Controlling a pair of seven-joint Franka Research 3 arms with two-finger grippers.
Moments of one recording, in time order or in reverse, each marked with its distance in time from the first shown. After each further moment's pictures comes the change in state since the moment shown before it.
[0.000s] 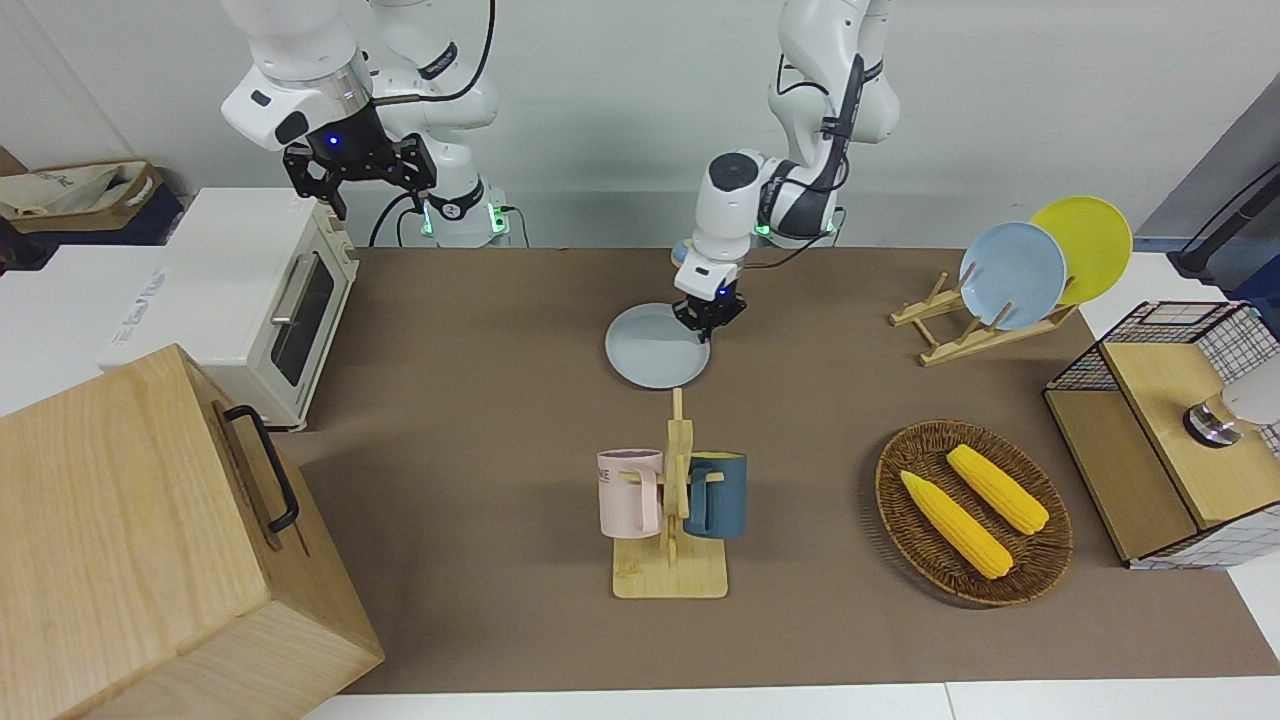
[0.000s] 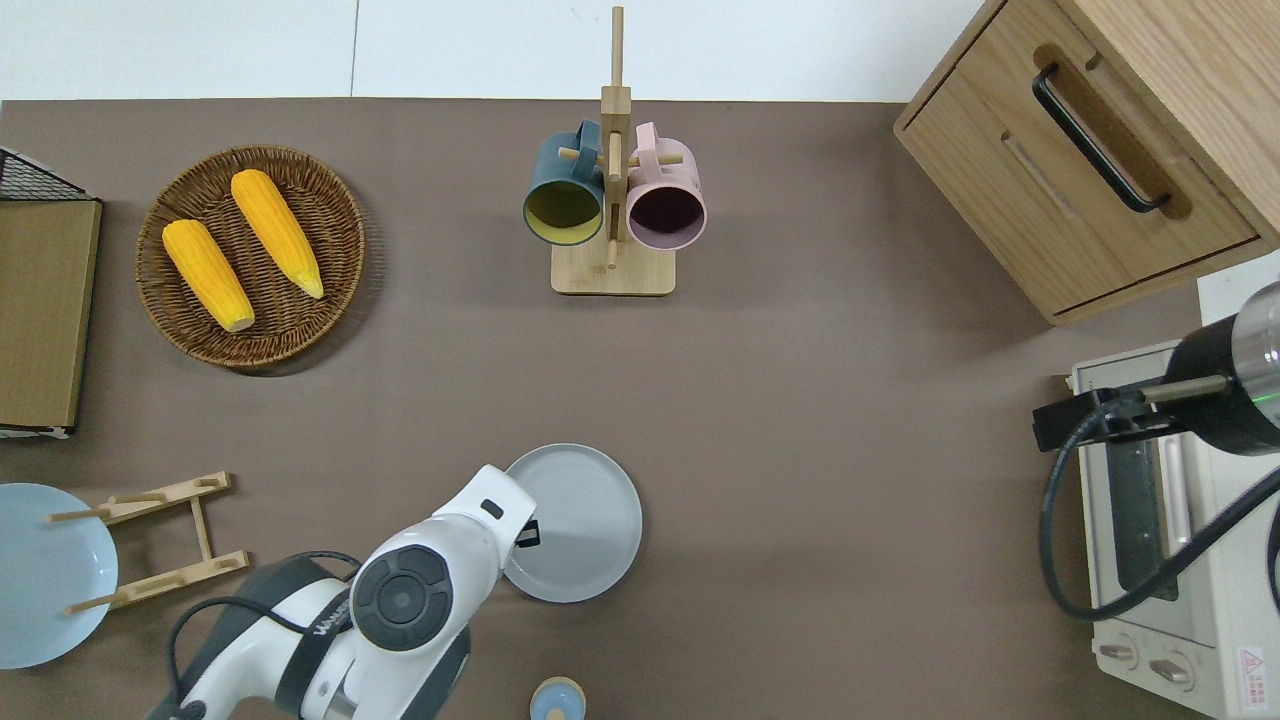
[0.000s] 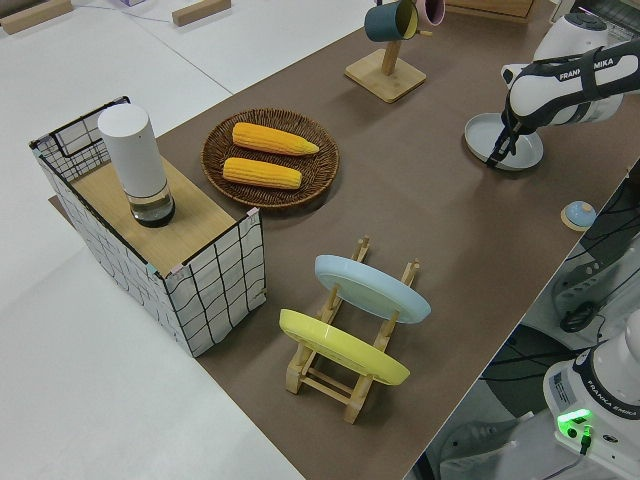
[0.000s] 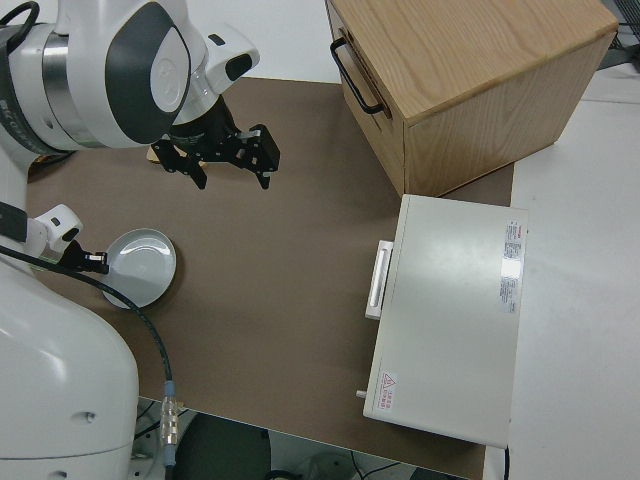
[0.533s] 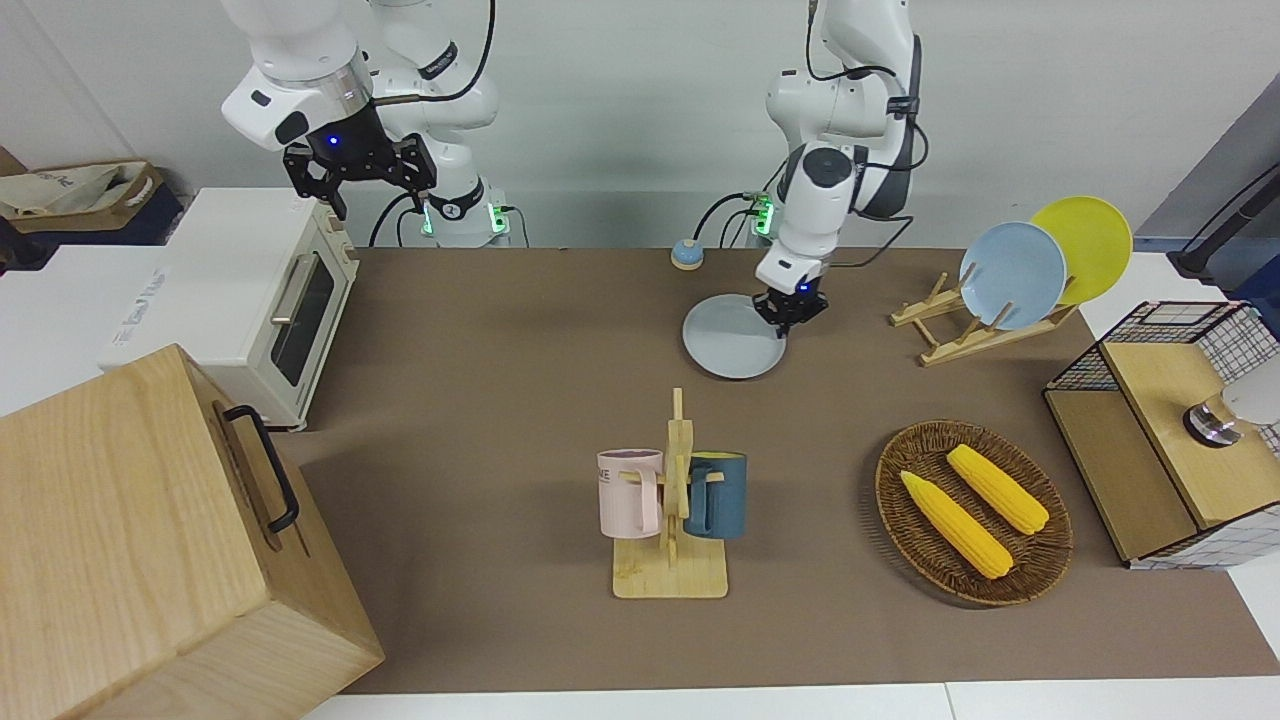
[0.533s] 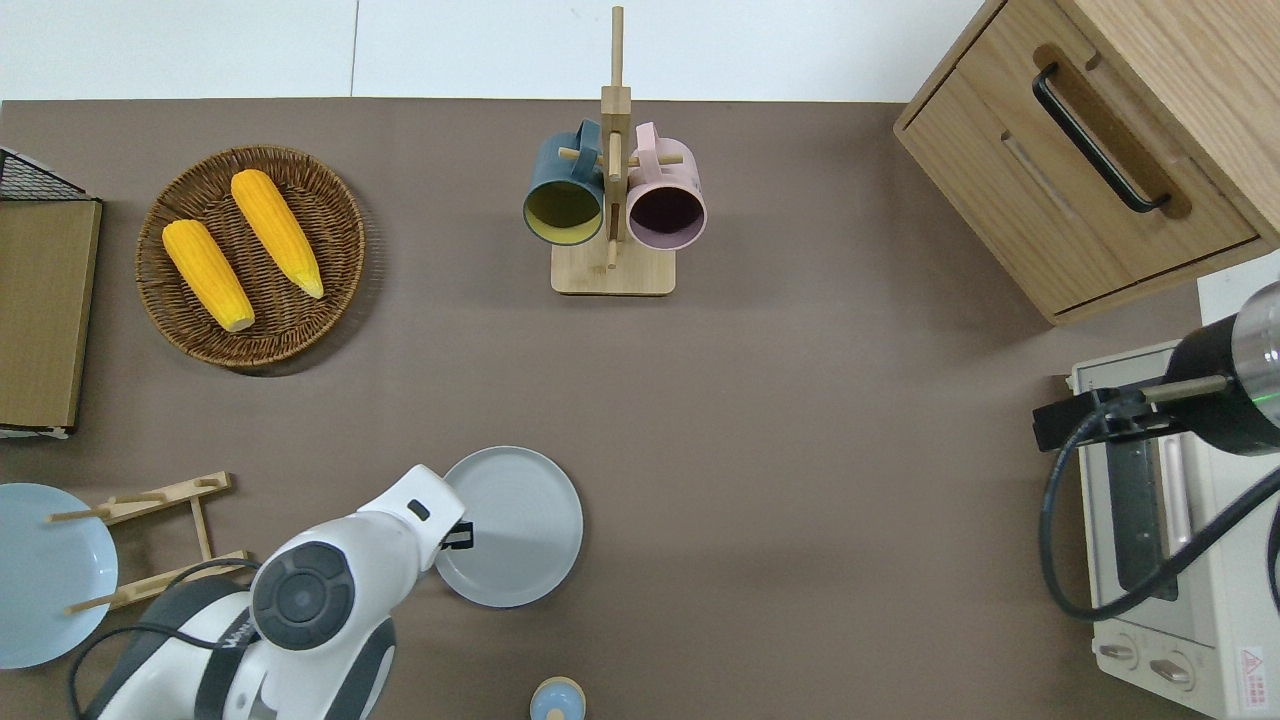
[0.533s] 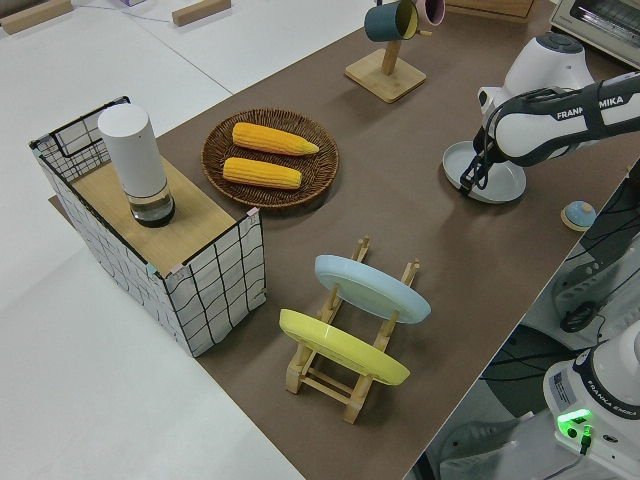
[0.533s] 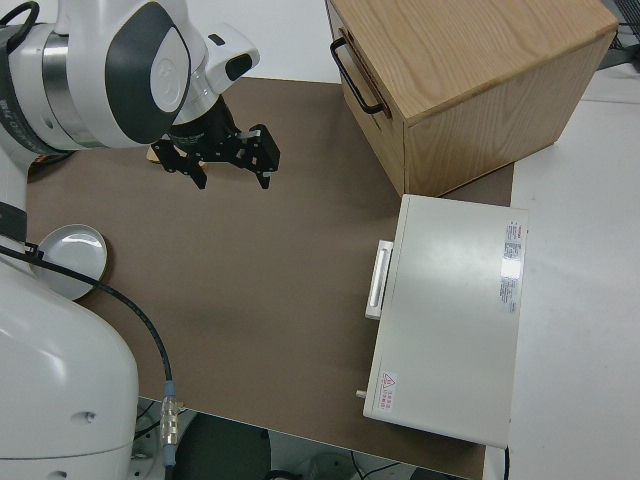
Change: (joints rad) left arm 0.237 -0.185 0.003 -0.195 0.002 -0.010 0.417; right arm 0.000 0.000 0.000 0.000 0.000 0.000 0.000
